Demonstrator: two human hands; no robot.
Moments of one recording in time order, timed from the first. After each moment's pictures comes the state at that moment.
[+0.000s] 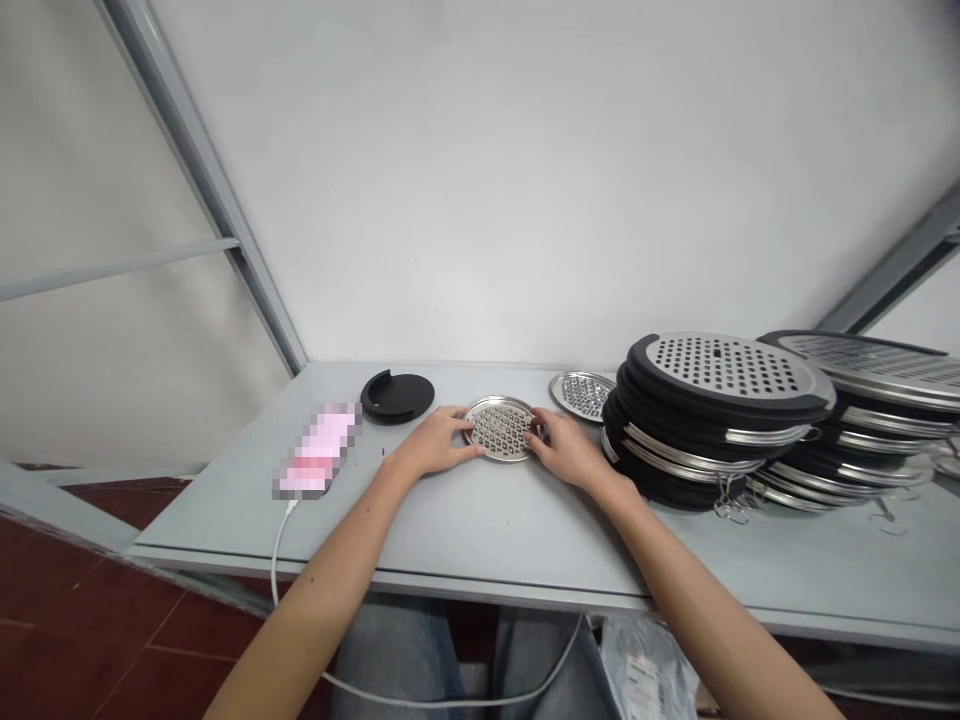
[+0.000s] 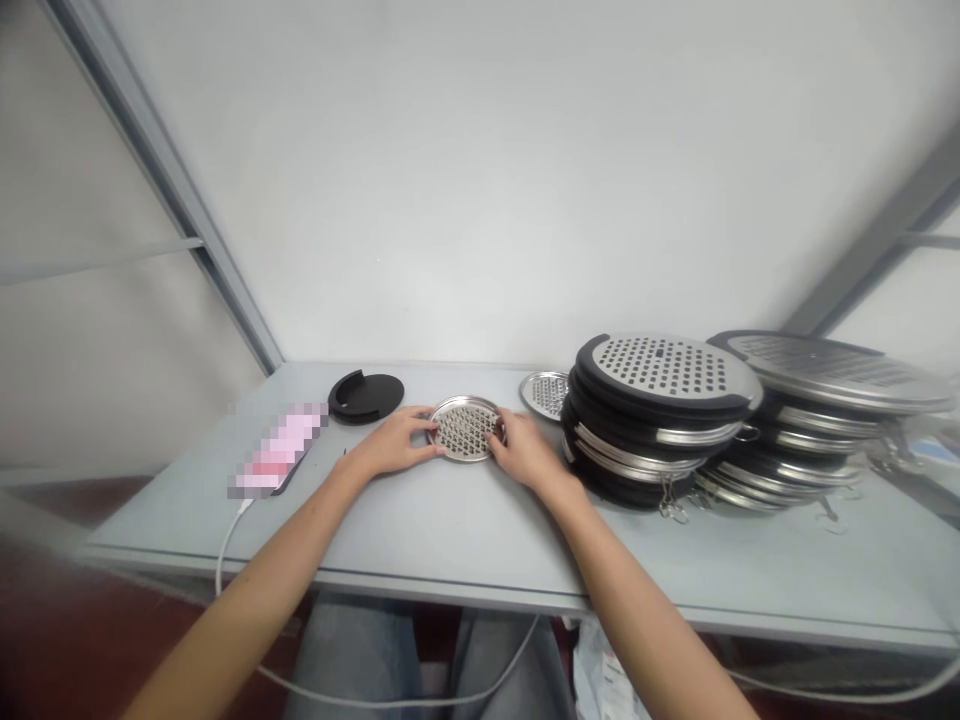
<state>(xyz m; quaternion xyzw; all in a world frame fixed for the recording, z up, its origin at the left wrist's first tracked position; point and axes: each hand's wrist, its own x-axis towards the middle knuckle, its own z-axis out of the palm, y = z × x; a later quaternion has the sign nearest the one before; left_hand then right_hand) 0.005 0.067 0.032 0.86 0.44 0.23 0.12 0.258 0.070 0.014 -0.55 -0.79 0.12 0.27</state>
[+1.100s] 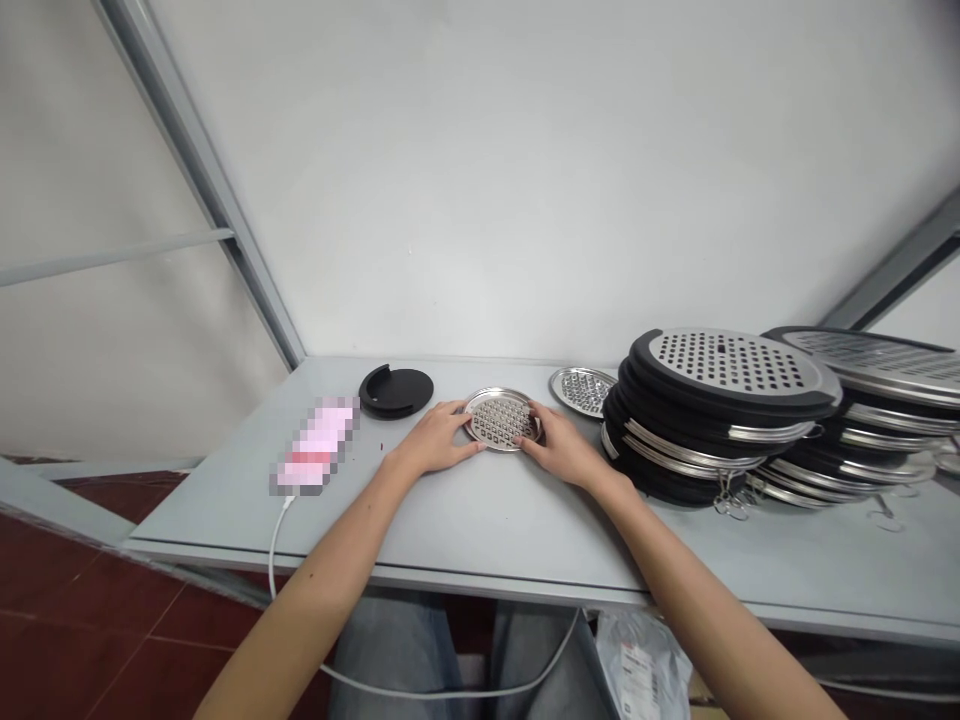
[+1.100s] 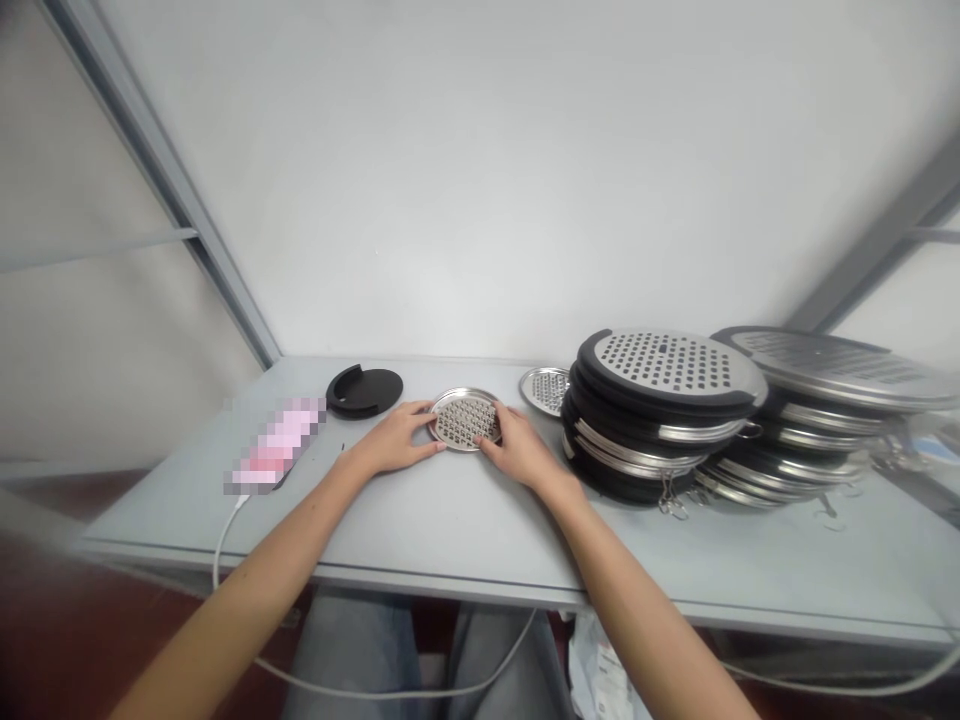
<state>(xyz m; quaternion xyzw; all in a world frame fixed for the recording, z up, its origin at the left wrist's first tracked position) 0.007 0.067 0.027 0.86 0.44 0.22 0.08 0.255 0.069 0.010 -0.51 -0.80 0.13 0.29</state>
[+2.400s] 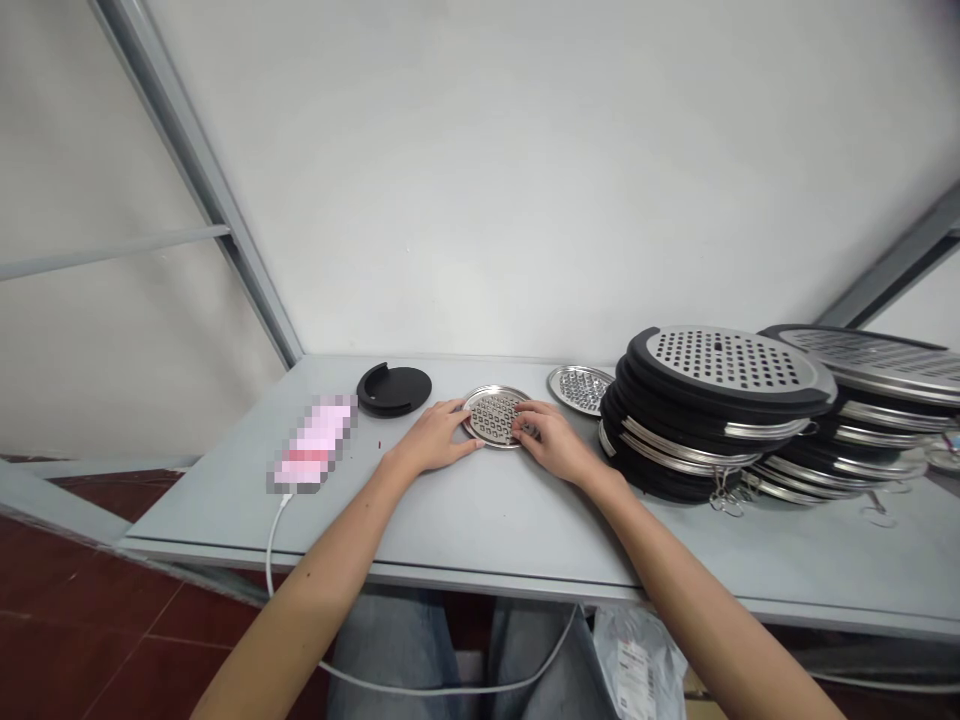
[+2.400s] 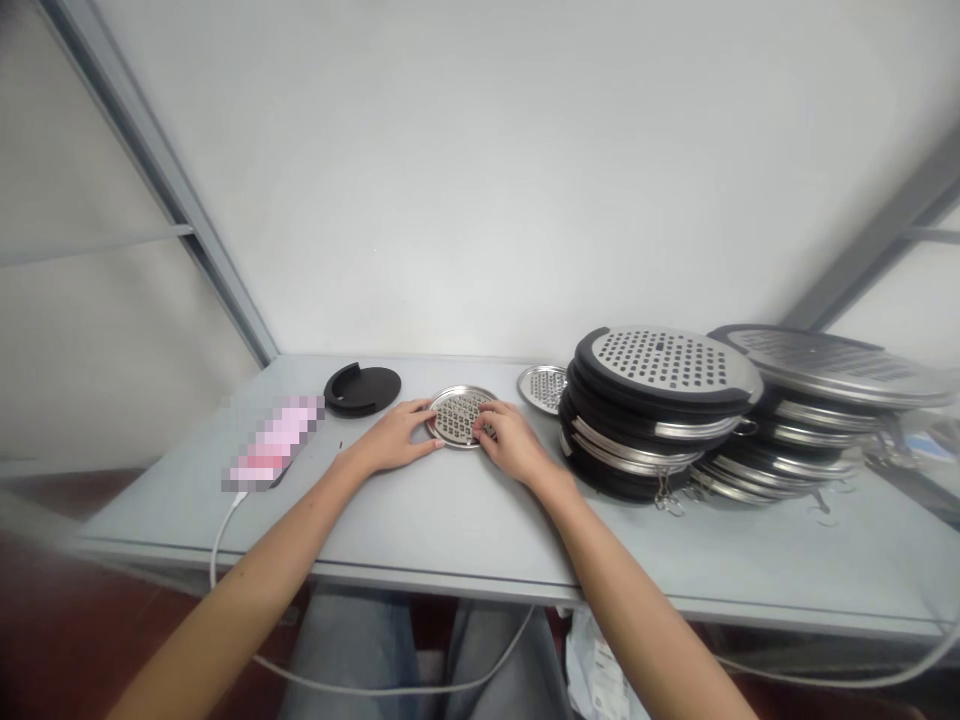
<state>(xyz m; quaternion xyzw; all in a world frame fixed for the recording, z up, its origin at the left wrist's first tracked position) 0.008 0.068 0.024 0.86 0.46 0.19 0.08 0.253 0.074 0.008 -0.43 -0.84 0.12 0.31</state>
